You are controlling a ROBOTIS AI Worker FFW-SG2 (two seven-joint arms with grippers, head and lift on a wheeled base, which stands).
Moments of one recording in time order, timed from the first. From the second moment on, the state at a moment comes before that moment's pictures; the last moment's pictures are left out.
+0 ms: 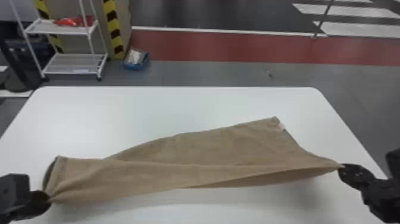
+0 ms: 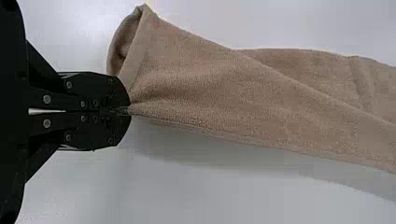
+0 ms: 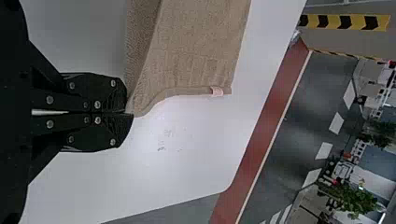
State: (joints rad) left arm 0.54 0.51 0.25 -2.26 -0.71 0.40 -1.19; right arm 0.48 -0.09 -0.42 -2.32 0.42 0.72 0.70
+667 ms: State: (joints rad) left arm 0.41 0.45 0.53 -2.37 -0.44 0.40 -1.33; right arm 0.44 -0.08 -0.46 -2.38 0.31 0.80 0.55
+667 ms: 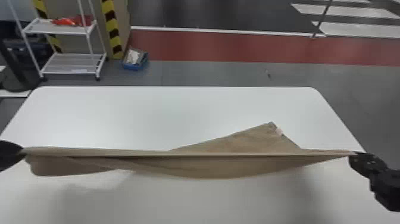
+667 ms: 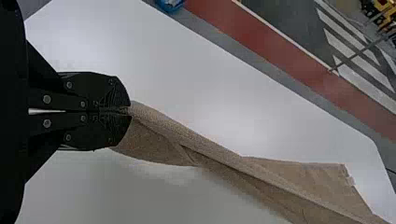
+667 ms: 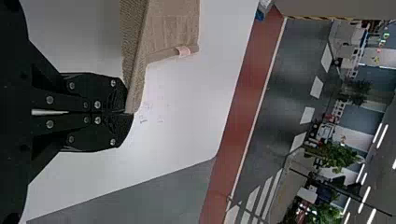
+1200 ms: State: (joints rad) left arm 0.46 0.48 0.46 -2.35 -0.44 0.40 -1.39; right arm 0.44 -0.07 -0.50 -2.40 0.23 0.87 0.48
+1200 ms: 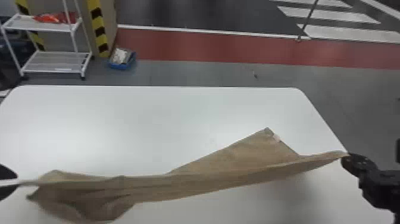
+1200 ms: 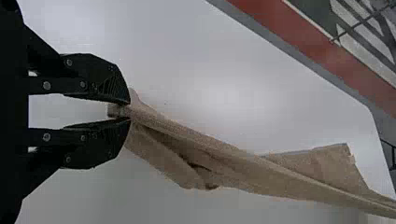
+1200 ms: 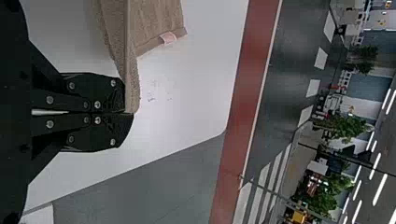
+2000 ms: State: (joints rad) left arm 0.61 0.49 0.38 -2.33 -0.49 0.34 -1.35; right arm 0.43 -0.08 -0.50 -2.41 0.23 0.88 0.49
